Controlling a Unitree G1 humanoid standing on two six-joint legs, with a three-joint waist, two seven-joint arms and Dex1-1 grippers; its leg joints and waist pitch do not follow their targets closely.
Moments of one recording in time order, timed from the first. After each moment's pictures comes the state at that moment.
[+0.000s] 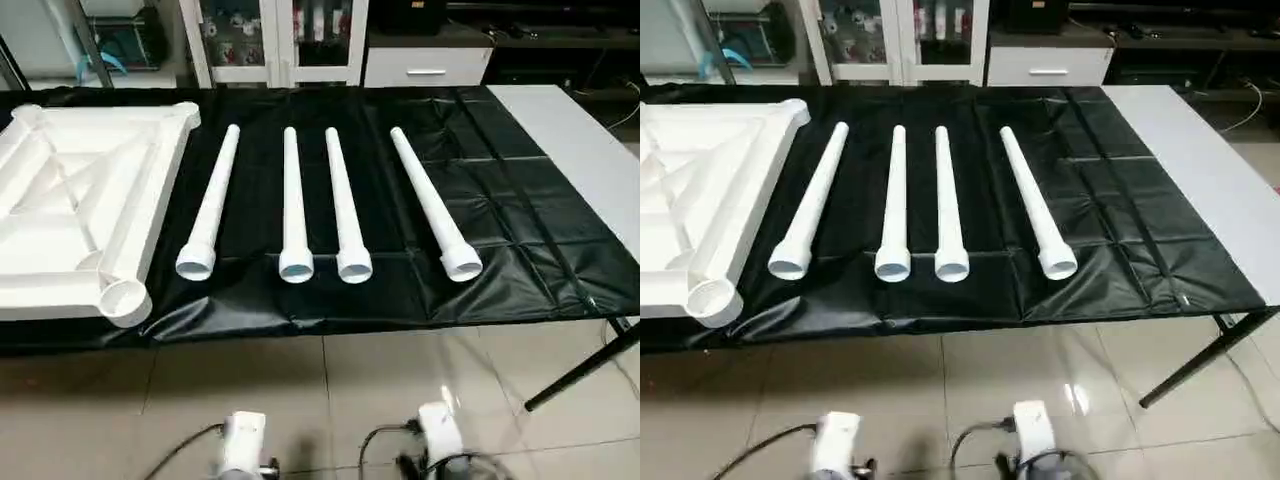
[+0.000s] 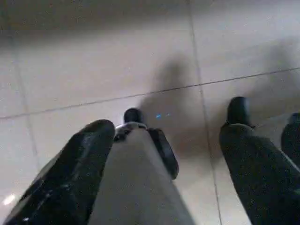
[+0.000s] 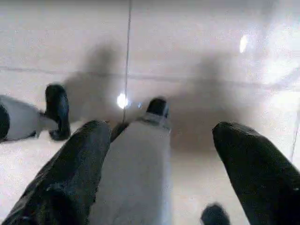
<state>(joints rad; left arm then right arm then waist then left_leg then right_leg) -0.17 0.06 0.01 1.27 0.06 -0.04 -0.05 -0.25 -0.08 0.00 1.33 -0.04 0.00 0.15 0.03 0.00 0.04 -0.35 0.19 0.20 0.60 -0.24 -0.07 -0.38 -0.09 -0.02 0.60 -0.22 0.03</state>
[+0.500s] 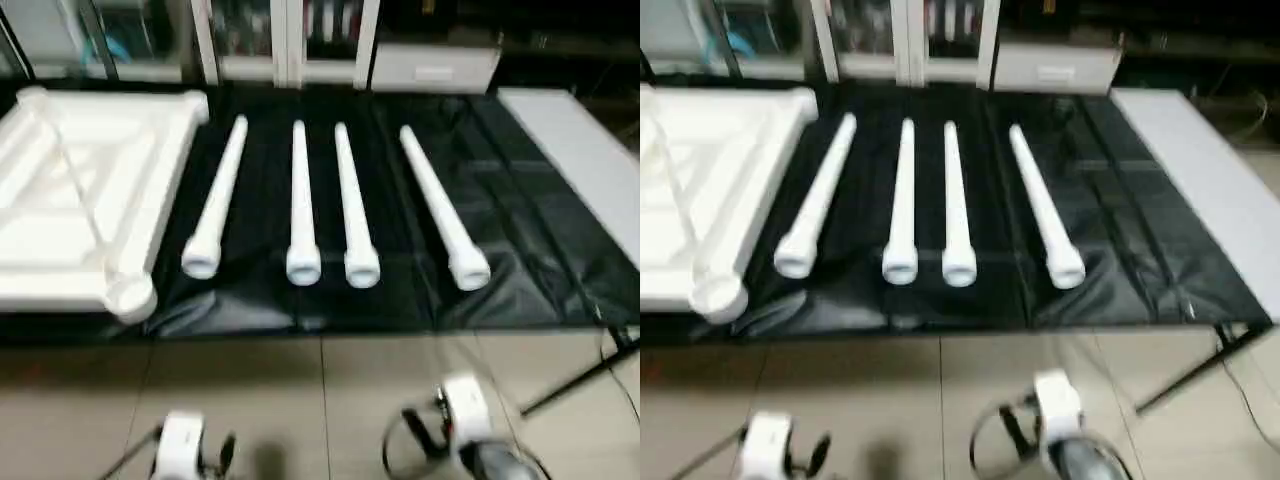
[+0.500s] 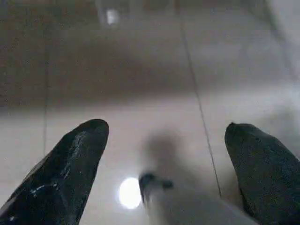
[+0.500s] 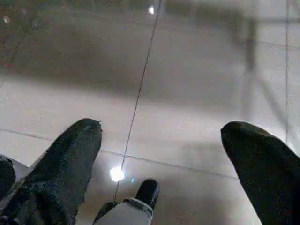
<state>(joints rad) 0.24 0.15 0.02 0.64 0.00 -0.26 -0.19 0.13 -0.16 0.04 0.56 0.00 -0.02 0.32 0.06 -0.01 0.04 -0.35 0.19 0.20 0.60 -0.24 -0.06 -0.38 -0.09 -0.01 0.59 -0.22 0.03</state>
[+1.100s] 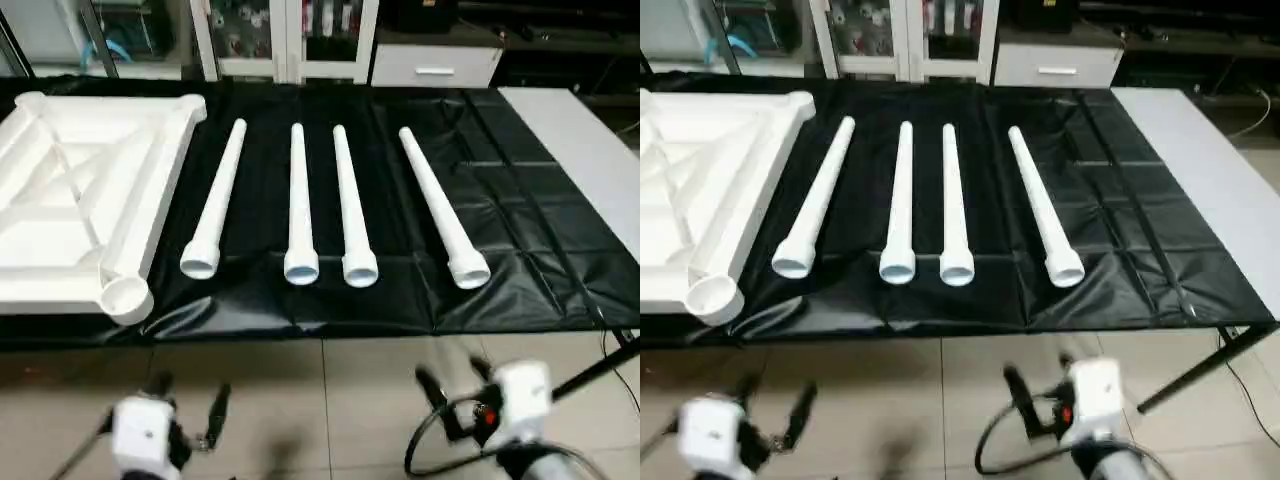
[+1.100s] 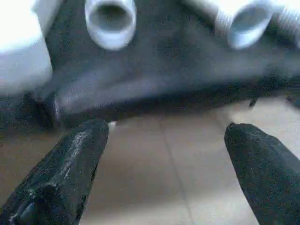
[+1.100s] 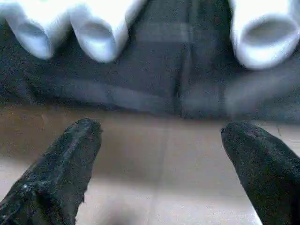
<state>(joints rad) 0.61 0.19 0.01 -0.30 -0.16 -0.13 -0.26 0.47 -0.18 -0.01 -0.49 0.28 0.28 0.31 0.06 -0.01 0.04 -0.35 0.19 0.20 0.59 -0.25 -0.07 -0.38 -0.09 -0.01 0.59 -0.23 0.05</state>
